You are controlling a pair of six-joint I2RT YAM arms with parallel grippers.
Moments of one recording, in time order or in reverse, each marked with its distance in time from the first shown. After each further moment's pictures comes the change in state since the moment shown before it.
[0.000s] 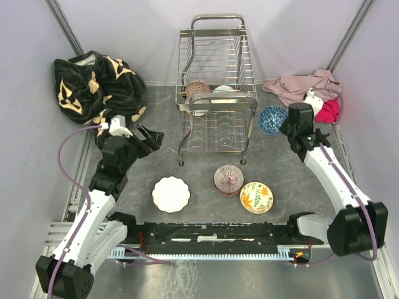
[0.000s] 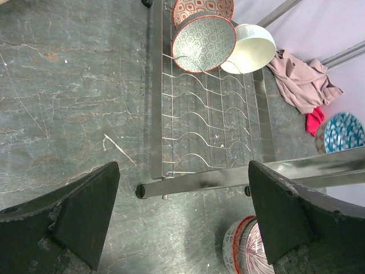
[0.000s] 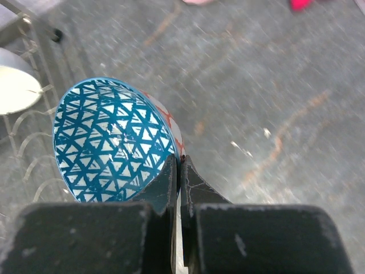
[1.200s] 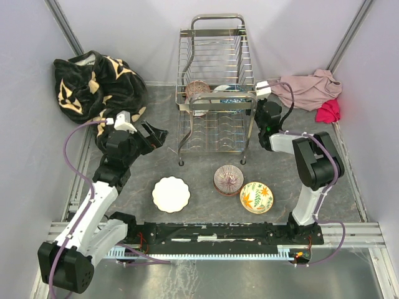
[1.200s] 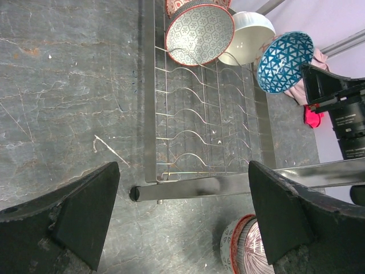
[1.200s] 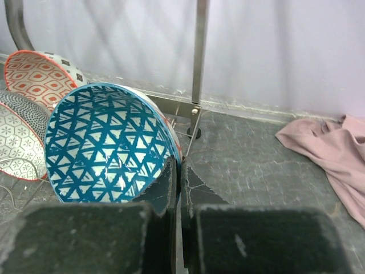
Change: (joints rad) left arm 0.000 0.111 0.023 0.057 0.053 0.002; right arm 0.101 0.679 0.038 1.254 -0.383 -0.555
